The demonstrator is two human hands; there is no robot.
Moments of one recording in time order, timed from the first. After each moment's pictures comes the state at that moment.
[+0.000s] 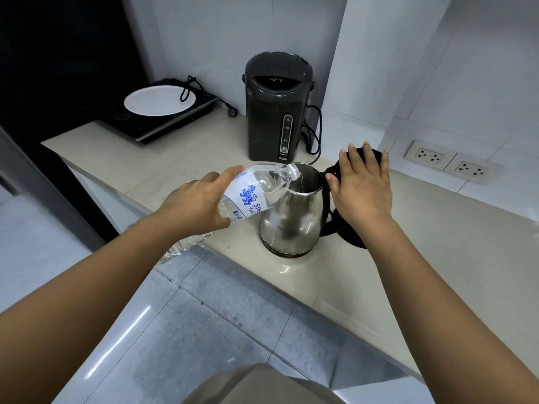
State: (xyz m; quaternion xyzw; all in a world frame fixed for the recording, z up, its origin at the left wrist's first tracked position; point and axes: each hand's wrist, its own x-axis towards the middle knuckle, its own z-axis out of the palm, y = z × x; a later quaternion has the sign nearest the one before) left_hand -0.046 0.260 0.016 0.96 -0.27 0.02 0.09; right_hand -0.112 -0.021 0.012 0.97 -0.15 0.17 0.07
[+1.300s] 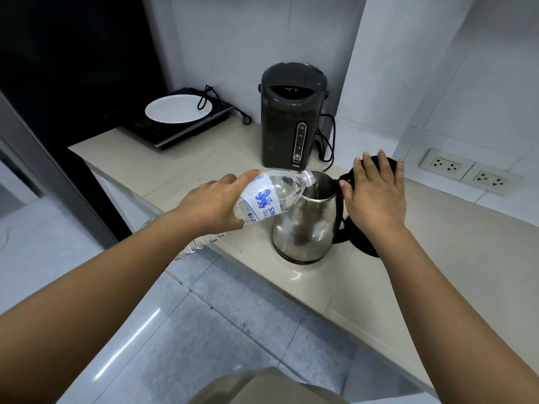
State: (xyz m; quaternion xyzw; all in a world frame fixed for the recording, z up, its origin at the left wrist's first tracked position) left_hand -0.046 0.260 0.024 0.95 -0.29 0.03 0.06; right_hand -0.111 -0.019 0.012 0.97 -0.16 0.18 0.07
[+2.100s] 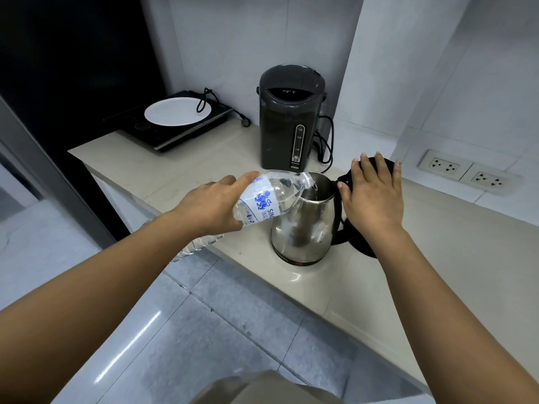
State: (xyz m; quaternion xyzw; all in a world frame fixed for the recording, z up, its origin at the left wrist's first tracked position) left_hand -0.044 0.258 0.026 0.96 -0.29 0.03 0.04; right_hand -0.110 -0.019 0.010 0.97 -0.16 0.19 0.06
